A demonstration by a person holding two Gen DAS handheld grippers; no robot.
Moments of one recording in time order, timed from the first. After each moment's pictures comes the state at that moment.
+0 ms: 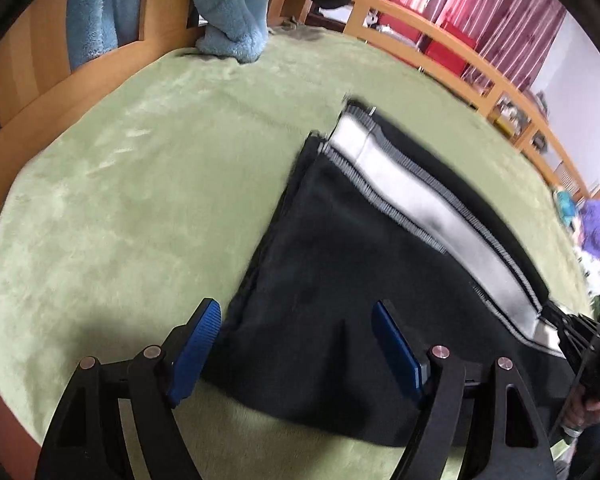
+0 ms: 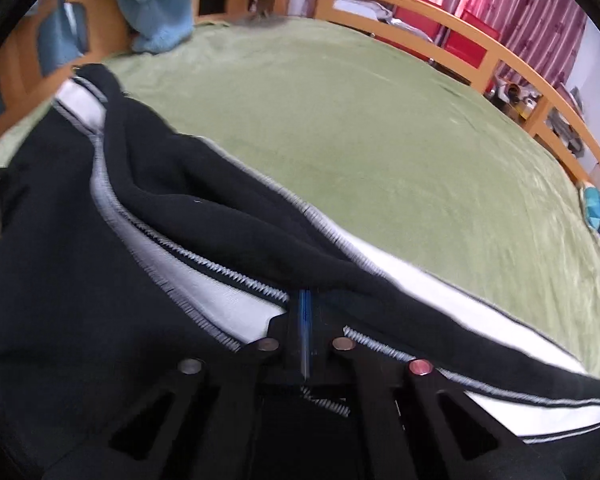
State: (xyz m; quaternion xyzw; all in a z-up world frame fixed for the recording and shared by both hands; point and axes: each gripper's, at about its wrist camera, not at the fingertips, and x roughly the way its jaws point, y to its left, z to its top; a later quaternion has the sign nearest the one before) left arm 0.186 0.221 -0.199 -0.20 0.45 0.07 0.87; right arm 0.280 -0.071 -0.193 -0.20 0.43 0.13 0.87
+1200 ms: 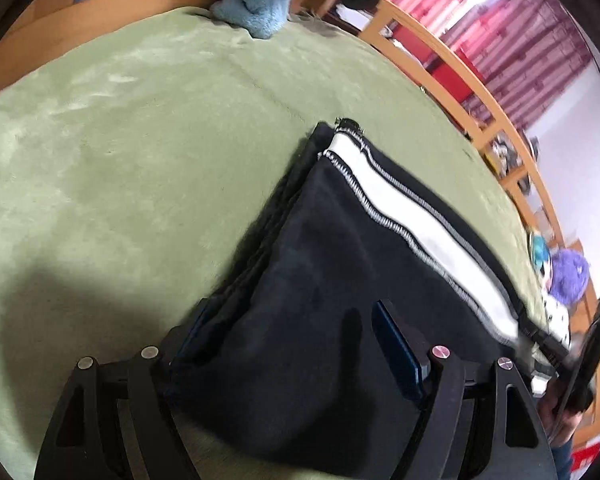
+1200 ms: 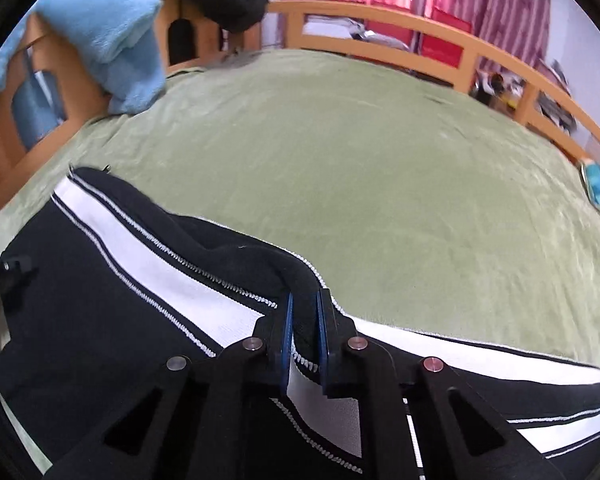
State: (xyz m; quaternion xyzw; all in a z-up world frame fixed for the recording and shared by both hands) left arm 0.212 0.233 -0.245 -0.31 0.43 0.04 0.85; right arm 0.311 -0.078 -0.193 -0.12 0.44 0.13 0.88
